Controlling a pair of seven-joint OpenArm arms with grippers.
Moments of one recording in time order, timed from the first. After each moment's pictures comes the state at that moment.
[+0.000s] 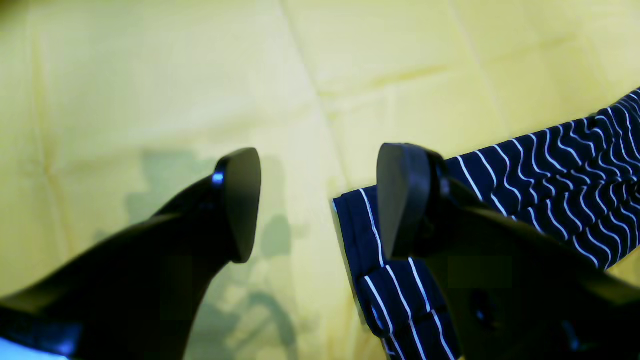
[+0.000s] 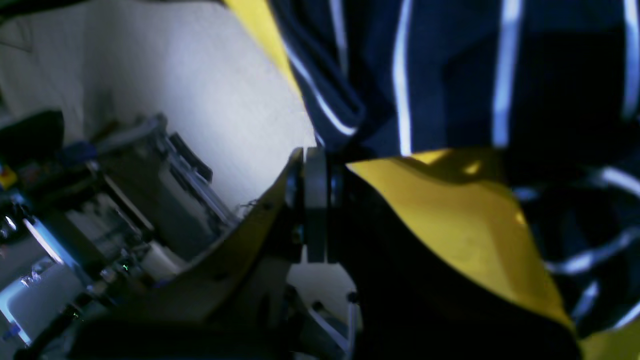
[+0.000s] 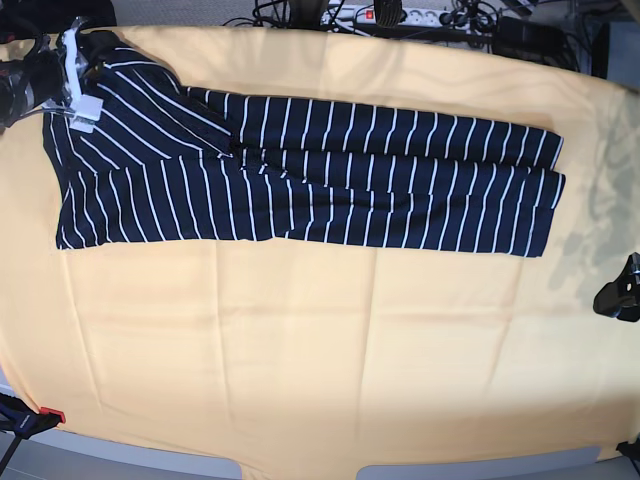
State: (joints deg) left arm -22.2 -56.5 -5.9 69.7 -73.7 -40.2 64.7; right arm -27.9 59.1 -0.6 104.4 78.5 41.8 -81.5
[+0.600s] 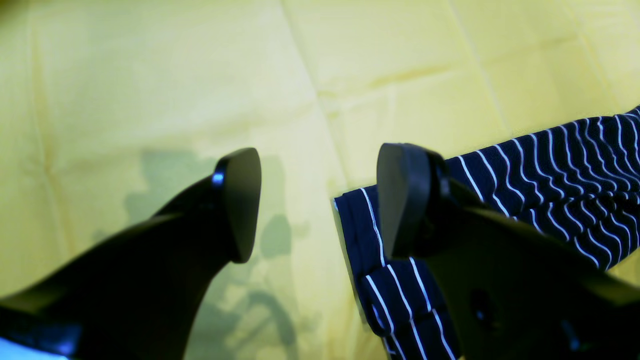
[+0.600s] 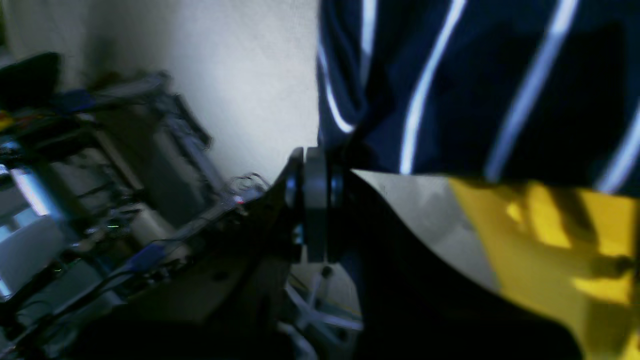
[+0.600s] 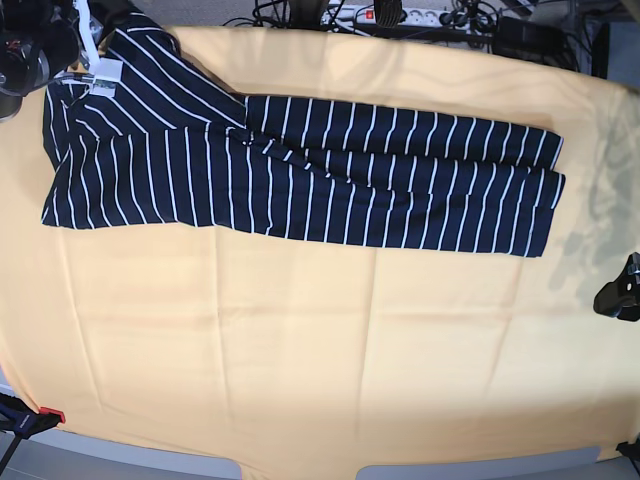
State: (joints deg) left arm -22.2 -56.5 -5.9 69.7 -73.7 -40.2 64.7; right arm -34.5 59.7 0.0 112.2 74.9 41.6 -81.5
